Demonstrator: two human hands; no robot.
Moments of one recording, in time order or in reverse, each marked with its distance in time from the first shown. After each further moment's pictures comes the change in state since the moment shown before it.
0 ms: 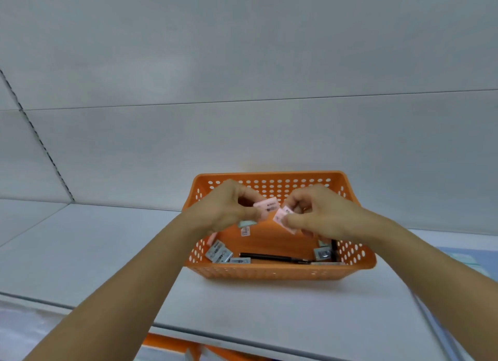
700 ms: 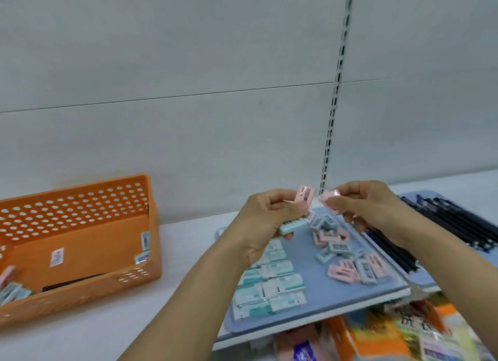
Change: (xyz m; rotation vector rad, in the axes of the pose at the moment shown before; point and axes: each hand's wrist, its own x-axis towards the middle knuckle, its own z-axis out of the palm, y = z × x) left_hand 0.057 0.208 0.293 -0.773 -0.290 0.041; right_hand -0.262 0.177 -0.186 0.332 0.641 0.459
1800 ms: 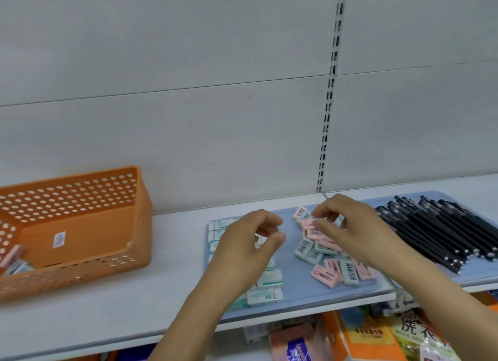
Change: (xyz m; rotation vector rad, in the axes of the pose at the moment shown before) left_hand -0.034 -0.033 0.021 0.760 0.256 0.265; right_hand -0.008 0.042 -0.006 -0.538 -0.046 -0.394
